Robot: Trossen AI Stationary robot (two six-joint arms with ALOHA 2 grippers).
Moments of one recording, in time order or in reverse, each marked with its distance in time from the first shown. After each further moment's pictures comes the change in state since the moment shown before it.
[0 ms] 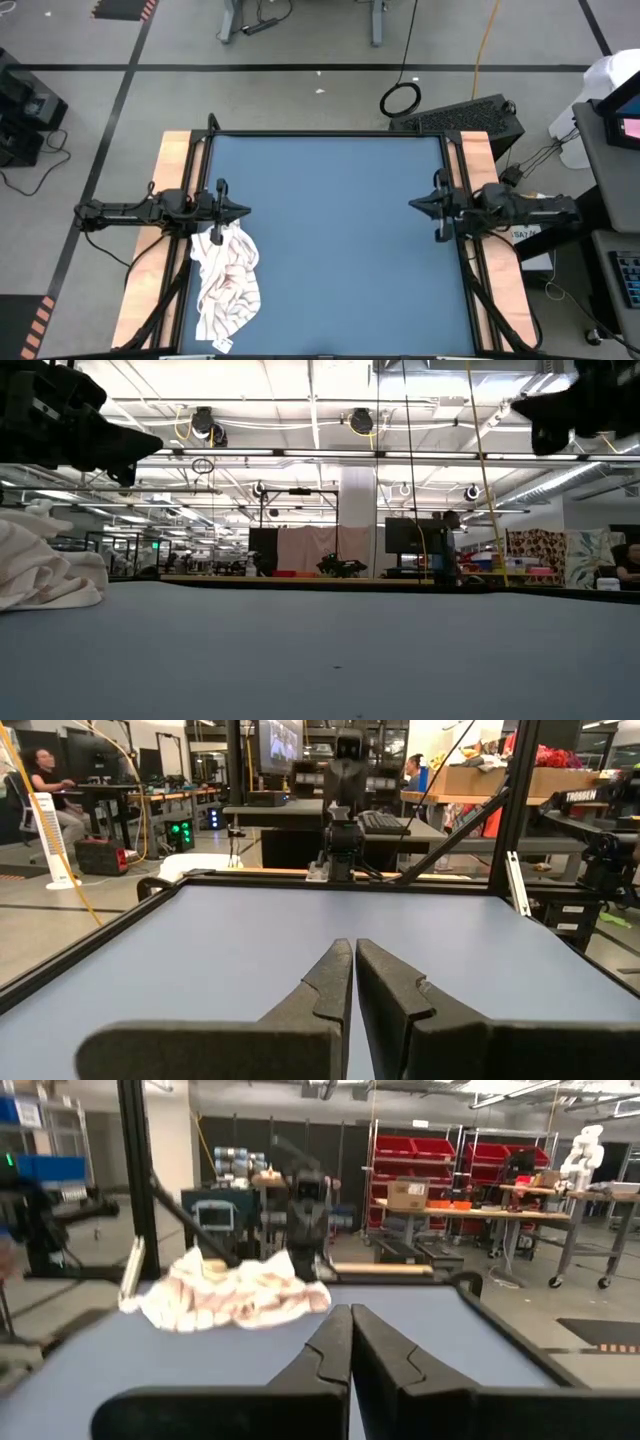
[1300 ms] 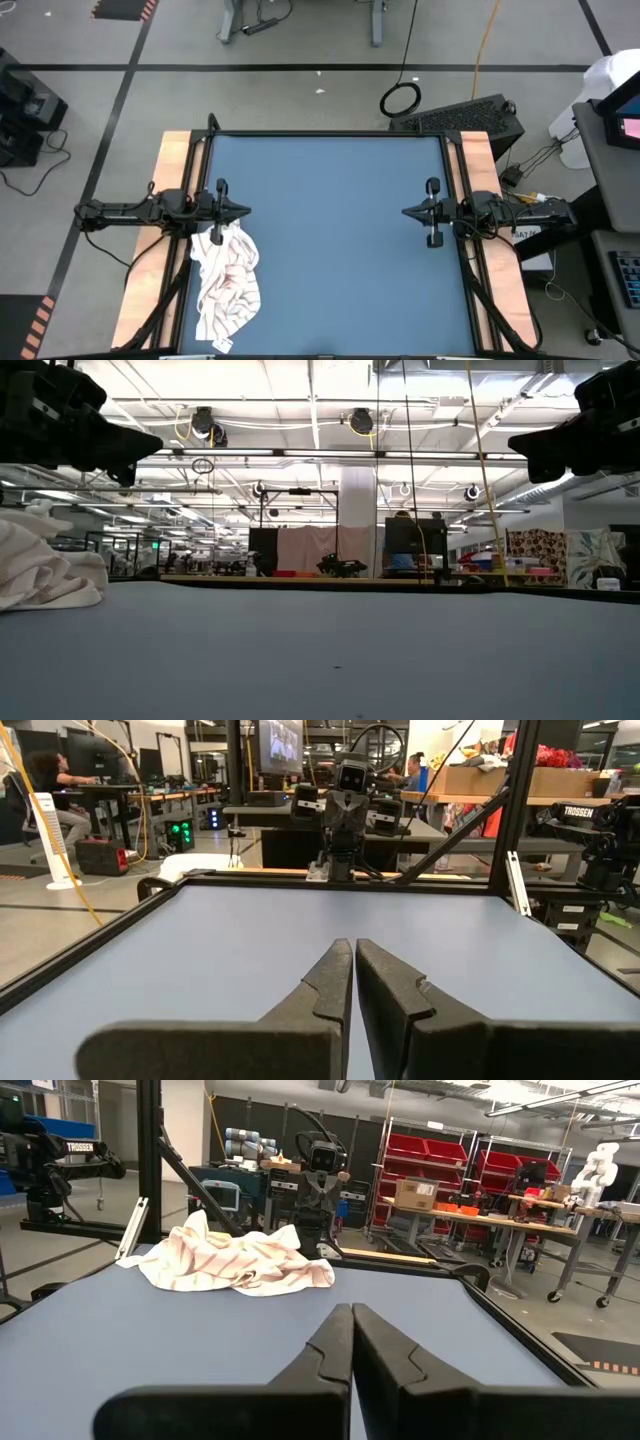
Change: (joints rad) left arm 0.000 0.000 0.000 -0.001 0.000 0.000; right arm 0.000 -0.092 -0.216 0.105 -0.026 -0.103
